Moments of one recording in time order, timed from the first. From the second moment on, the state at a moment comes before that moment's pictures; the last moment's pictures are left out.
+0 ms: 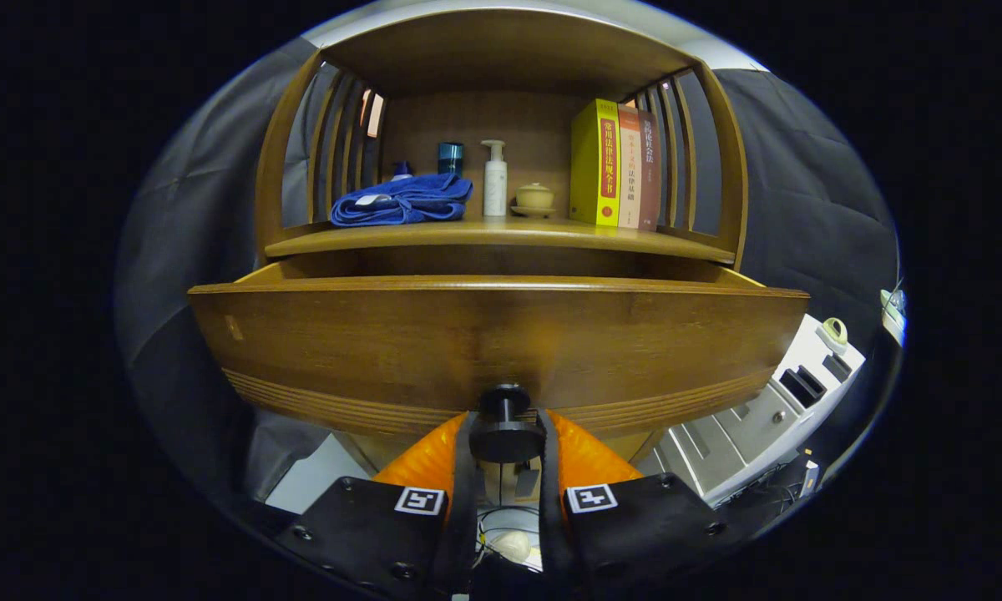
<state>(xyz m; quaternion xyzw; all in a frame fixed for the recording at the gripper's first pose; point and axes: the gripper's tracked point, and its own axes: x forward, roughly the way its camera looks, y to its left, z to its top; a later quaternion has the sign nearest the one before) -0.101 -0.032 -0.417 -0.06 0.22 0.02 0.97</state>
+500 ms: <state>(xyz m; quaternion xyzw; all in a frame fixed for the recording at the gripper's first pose) -0.135 -0.030 -0.413 -0.05 0.24 0.02 0.97</state>
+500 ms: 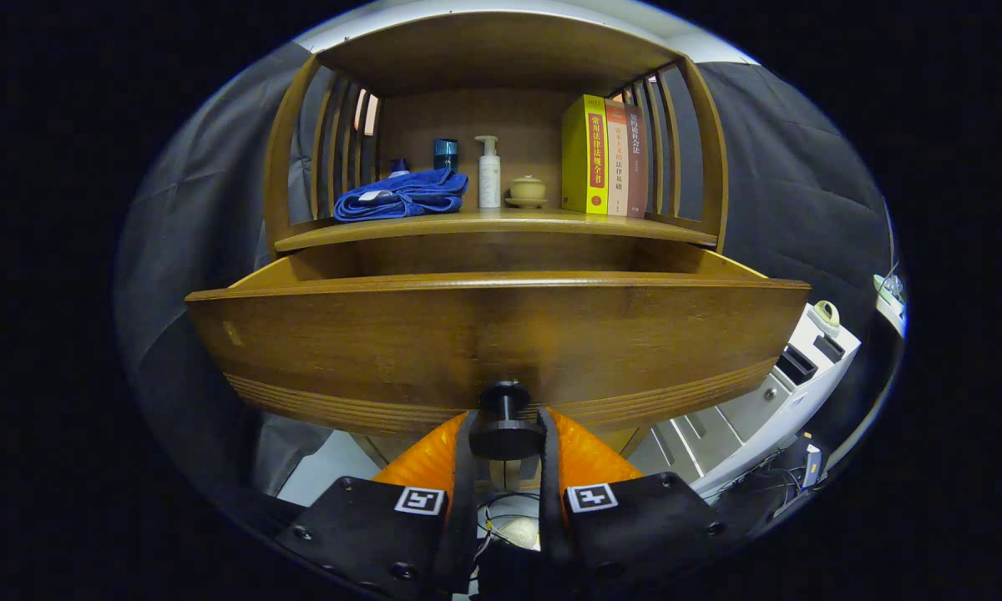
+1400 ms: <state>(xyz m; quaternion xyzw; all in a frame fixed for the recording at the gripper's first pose) -0.173 -0.043 -0.401 -0.07 0.26 0.01 0.96</state>
